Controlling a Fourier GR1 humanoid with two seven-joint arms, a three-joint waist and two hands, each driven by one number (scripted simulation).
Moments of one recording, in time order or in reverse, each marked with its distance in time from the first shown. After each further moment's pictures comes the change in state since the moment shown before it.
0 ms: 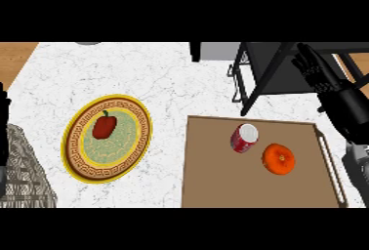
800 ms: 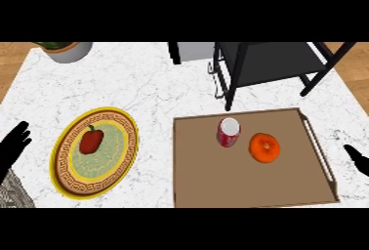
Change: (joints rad) left arm 0.242 0.069 0.014 -0.072 0.192 -0.450 0.047; right arm 0.453 -0.005 -0.318 0.095 0.121 -0.367 0.084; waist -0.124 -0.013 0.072
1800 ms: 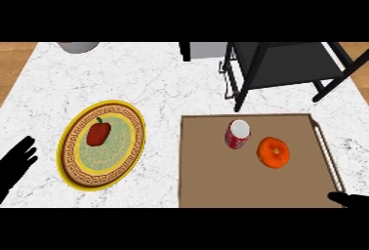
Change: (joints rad) left arm 0.138 0.192 -0.181 -0.208 0.327 0.133 0.080; right arm 0.177 -0.116 0.145 -0.392 0.077 0.103 0.397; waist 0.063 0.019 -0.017
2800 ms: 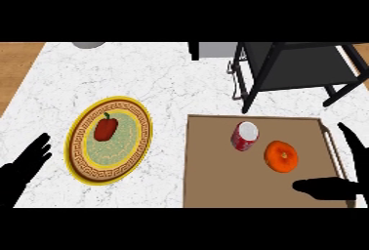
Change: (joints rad) left arm -0.098 0.050 -0.180 0.009 0.039 0.155 -0.004; right arm -0.234 0.007 0.273 -0.042 0.294 -0.005 0.606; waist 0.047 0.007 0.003
